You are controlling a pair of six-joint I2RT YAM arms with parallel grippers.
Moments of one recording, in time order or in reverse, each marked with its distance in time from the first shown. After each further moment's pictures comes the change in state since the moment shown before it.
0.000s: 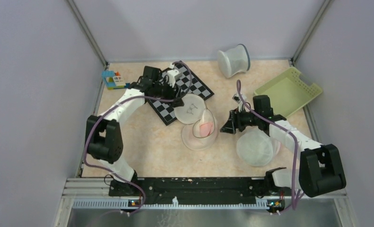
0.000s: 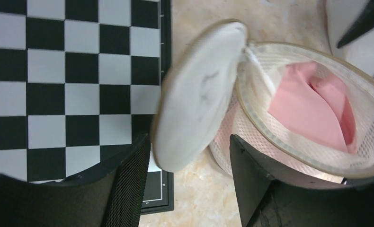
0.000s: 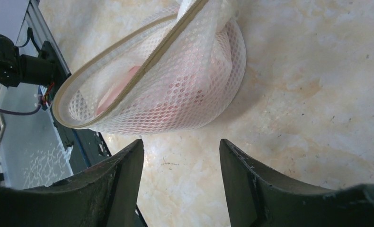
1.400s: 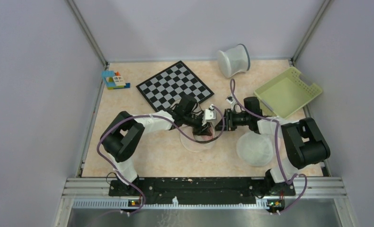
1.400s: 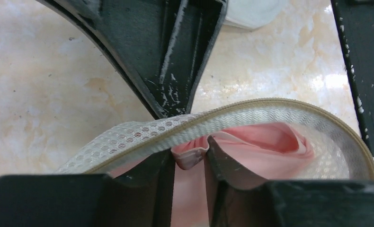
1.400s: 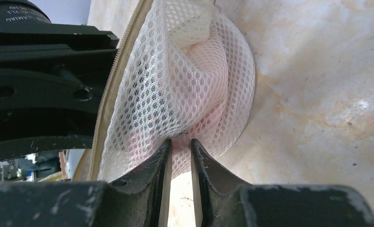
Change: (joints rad) left arm -0.436 0.064 -0.326 0.473 0.162 0.309; right arm 0.050 0.314 -0.044 0.426 -0.116 0.329
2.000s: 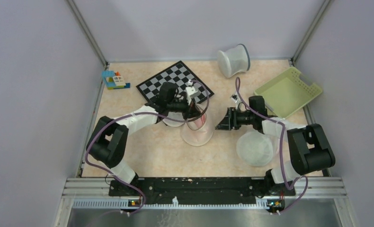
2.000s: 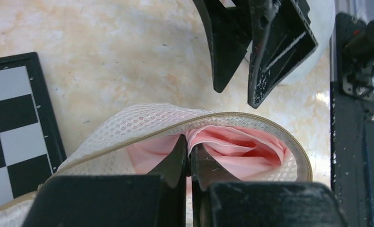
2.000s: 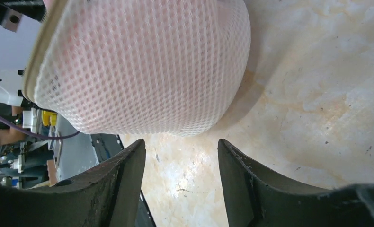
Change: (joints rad) left arm 0.182 -0.143 -0.026 0.106 0.012 -0.323; right arm -0.056 -0.081 0.001 -0.096 0.005 -0.059
